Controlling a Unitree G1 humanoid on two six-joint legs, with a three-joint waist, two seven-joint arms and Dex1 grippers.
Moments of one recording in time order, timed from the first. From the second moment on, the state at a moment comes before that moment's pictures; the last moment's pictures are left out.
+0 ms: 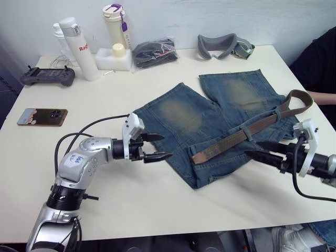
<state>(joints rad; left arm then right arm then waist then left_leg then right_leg) -0.42 0.57 -0.12 -0.18 -0.50 0.61 -0.94 -0.10 -0.79 -0.54 -0.31 0.99 1.25 0.80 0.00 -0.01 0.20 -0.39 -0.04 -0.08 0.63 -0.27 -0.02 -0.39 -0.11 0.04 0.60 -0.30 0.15</state>
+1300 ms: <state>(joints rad) -0.32 0.63 -0.09 -0.19 -0.45 0.58 -0.91 -0.28 -0.46 -0.44 -0.16 1.12 1.14 0.30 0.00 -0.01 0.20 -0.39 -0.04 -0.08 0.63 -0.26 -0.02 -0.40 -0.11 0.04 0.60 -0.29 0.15</state>
